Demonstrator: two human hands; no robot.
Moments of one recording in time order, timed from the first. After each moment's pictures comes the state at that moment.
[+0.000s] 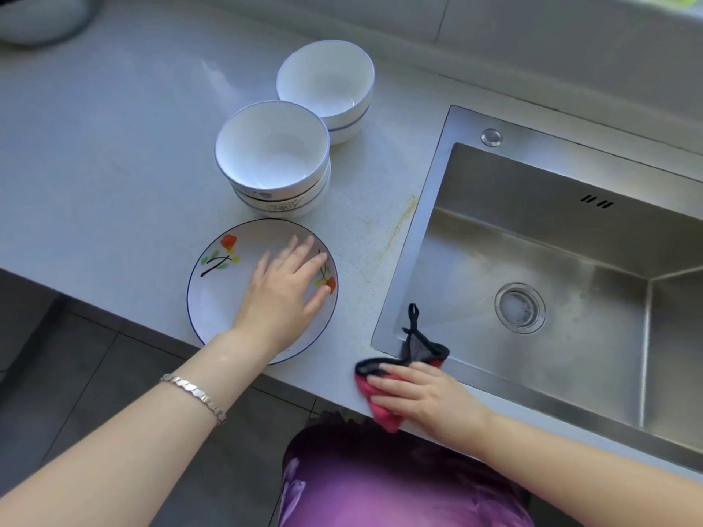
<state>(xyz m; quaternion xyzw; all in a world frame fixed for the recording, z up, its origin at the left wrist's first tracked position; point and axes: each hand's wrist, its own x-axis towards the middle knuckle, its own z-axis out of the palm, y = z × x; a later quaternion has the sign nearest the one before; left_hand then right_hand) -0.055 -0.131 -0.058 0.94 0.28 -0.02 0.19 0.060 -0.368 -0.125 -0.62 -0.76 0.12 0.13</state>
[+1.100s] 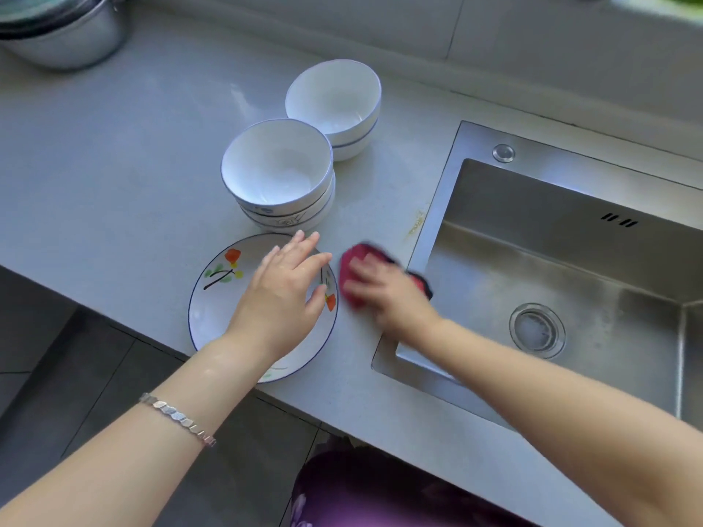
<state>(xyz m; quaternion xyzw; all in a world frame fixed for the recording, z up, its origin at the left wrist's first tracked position) -0.040 -0.135 -0.031 0.93 0.30 0.04 0.21 0.121 -0.232 -0.130 -0.69 -0.68 0.12 0.20</state>
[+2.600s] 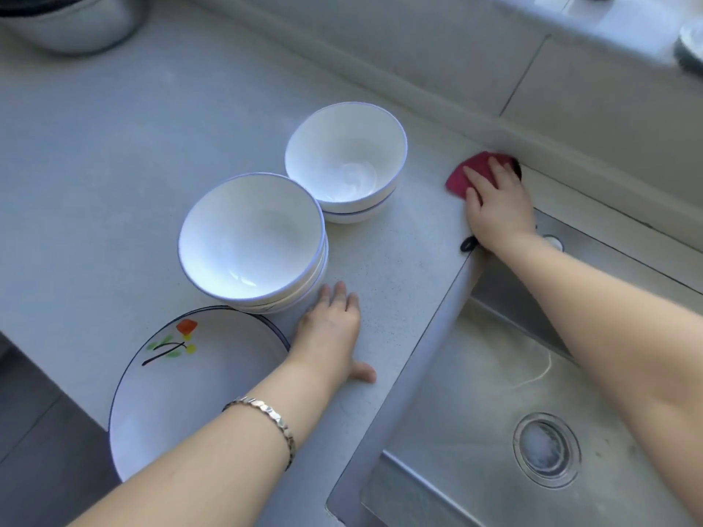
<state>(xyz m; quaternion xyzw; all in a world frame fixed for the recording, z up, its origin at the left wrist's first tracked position) 0.097 -0.100 -0.077 0.86 0.37 -0.28 0.19 0.376 -0.093 -0.136 -0.87 -0.46 0.07 0.13</state>
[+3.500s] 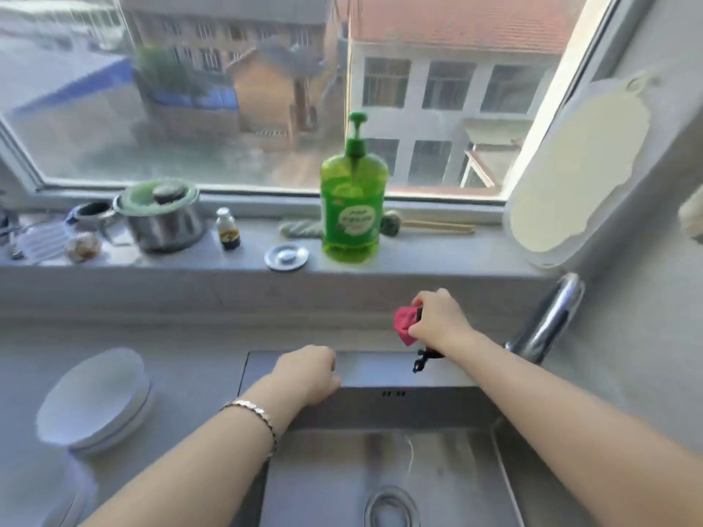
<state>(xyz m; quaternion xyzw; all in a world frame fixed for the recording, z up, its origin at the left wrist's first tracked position) 0.323 -0.224 0.074 0.96 0.16 -0.21 0.12 0.458 -0.379 0.090 -0.96 -0.17 0.13 0.16</state>
